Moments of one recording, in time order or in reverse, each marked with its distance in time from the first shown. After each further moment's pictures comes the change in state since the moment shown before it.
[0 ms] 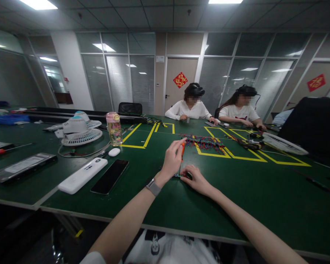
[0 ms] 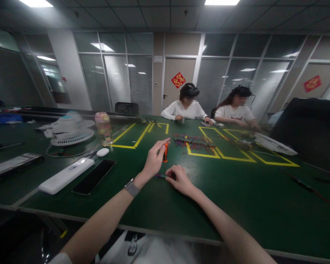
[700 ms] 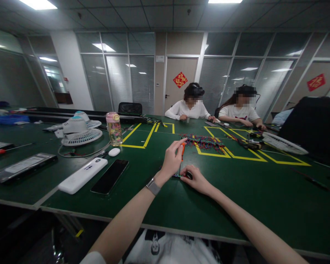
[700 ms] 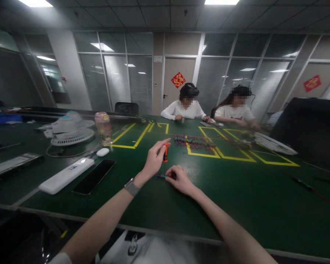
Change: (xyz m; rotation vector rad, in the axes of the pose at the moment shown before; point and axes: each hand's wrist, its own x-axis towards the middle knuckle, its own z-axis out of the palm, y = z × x) left_hand 0.001 -0.001 0.000 0.002 -0.014 -0.011; right_hand 0.001 -0.002 -0.002 0.043 0.006 0.023
